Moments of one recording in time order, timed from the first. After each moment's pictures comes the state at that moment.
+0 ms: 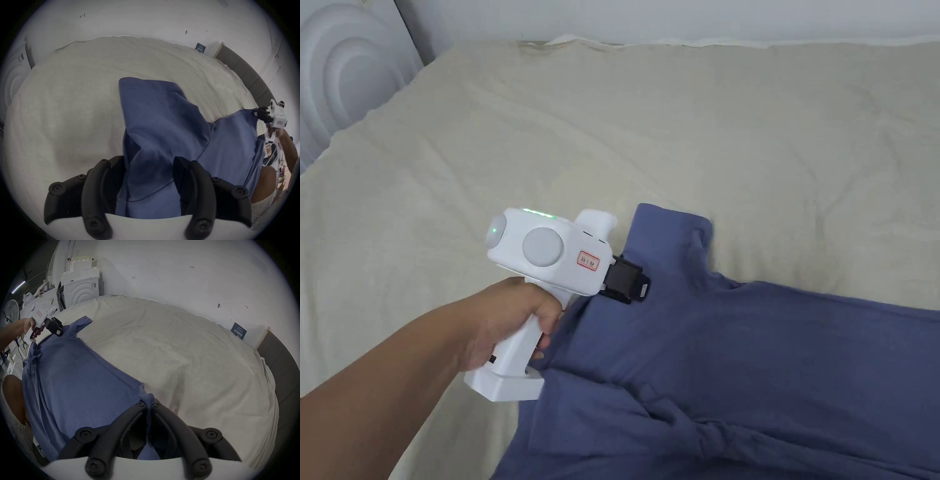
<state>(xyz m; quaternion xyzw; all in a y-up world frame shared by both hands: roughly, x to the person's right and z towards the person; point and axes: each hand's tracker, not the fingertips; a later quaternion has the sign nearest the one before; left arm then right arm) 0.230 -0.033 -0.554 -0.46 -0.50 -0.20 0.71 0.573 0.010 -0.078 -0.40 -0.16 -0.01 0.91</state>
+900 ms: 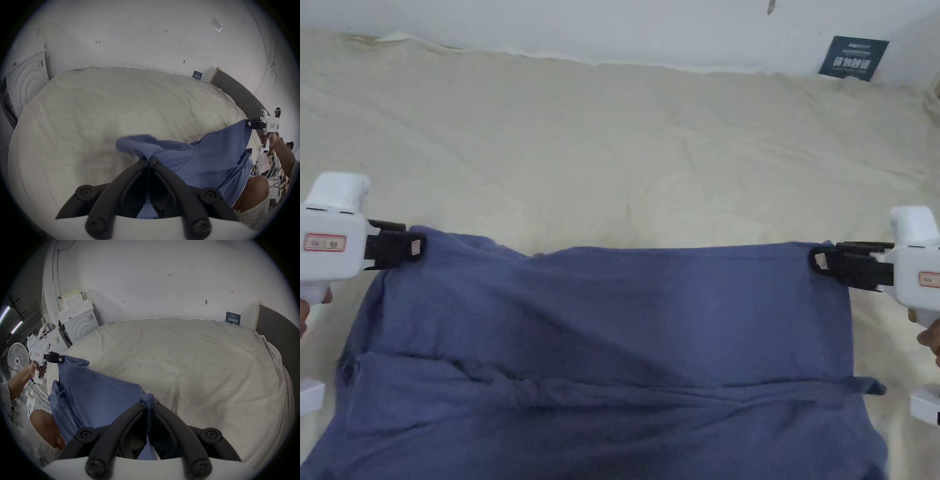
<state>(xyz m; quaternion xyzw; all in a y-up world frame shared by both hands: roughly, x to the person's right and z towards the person) 0.145 0.065 -0.488 -0.37 -0.50 -0.11 0.77 0.593 0.067 -0.017 -0.30 -0.14 -0.15 0.93</state>
